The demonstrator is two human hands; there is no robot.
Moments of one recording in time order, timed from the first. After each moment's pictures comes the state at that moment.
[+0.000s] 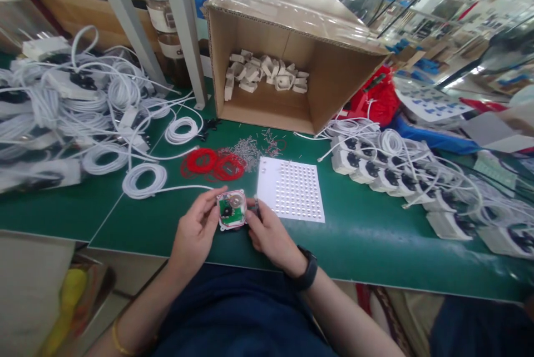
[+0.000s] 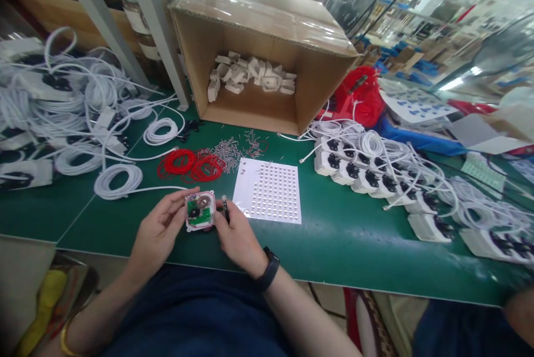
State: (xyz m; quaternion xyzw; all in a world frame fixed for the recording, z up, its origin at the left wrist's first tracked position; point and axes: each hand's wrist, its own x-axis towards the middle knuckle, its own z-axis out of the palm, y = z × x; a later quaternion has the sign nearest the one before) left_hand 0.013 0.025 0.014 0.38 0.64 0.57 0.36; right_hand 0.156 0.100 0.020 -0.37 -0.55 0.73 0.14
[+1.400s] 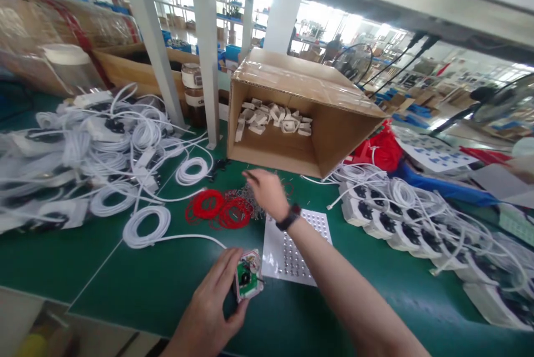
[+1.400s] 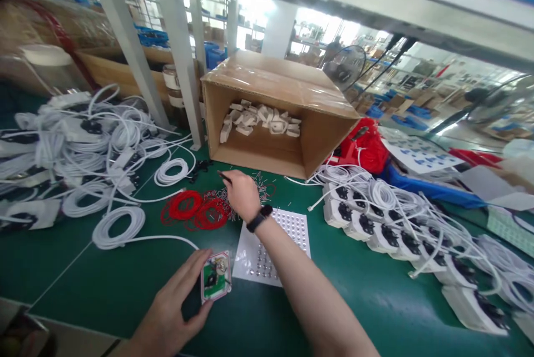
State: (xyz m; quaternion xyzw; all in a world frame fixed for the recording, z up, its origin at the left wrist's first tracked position) left_hand 0.018 0.022 -0.028 0.66 0.68 0.32 0.01; right_hand 0.067 0.244 0.051 -0.30 -0.91 0.20 0.19
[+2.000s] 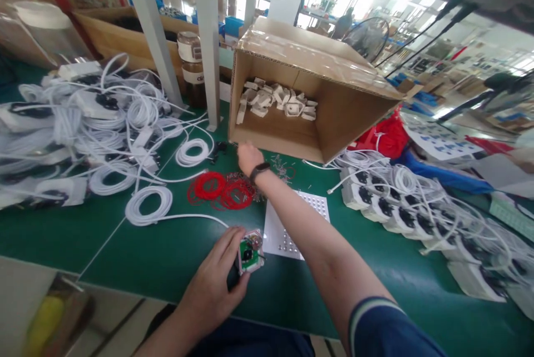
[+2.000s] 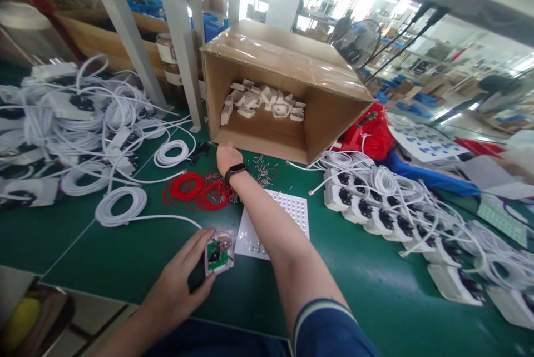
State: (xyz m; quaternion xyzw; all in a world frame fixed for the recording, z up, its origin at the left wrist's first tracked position) left_hand 0.018 0.020 -0.018 0.64 0.68 0.33 0.11; right_hand -0.008 0.274 0.030 -0.40 -0.91 0.13 0.05
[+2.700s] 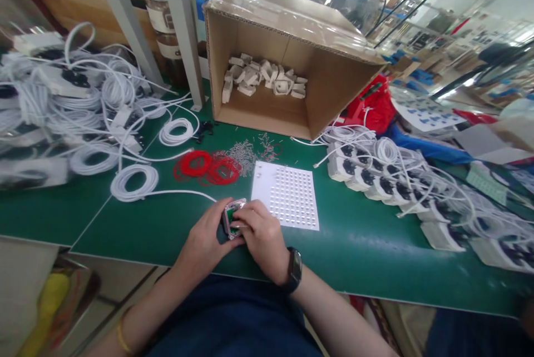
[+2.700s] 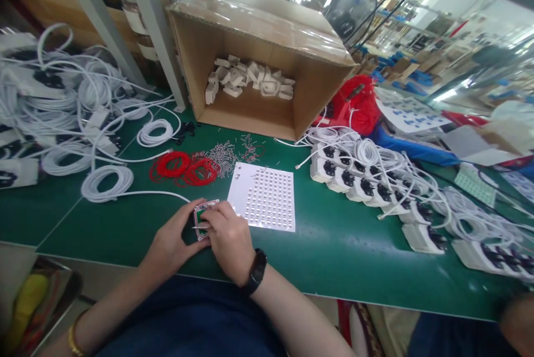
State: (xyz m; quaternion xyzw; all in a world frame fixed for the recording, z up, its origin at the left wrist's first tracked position) left_hand 0.025 0.028 -0.027 0.58 0.71 0.35 0.17; right_hand 0.158 0.109 0.010 -0.27 -0.85 0.33 0.31
